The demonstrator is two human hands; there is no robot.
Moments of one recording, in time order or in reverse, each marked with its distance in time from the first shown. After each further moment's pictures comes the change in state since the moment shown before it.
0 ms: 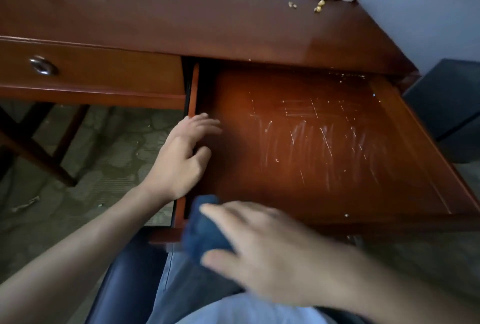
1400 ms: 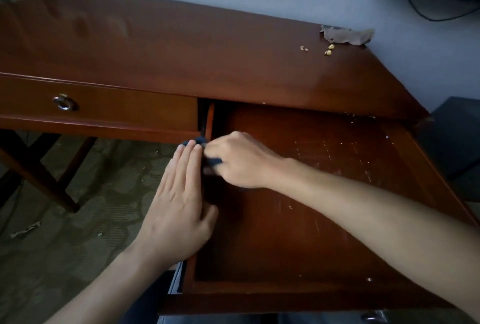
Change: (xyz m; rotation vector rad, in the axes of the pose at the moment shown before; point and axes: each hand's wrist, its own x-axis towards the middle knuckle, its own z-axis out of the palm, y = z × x) left_hand -0.020 -0.005 -0.009 0.394 0.090 -0.003; right_hand 0.189 0.074 -0.051 -0.320 0.169 -0.223
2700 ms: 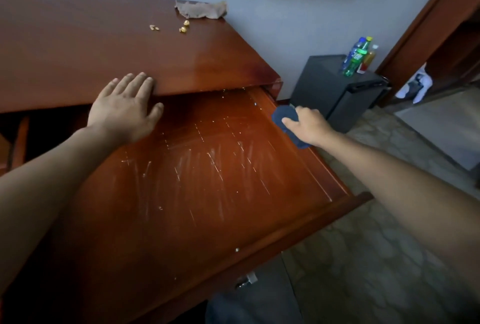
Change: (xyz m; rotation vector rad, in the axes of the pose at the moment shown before) left_hand 0.249 0.089 0.089 0.356 -0.120 0.246; right_hand -0.309 0.244 -0.075 -0.030 0.160 1.304
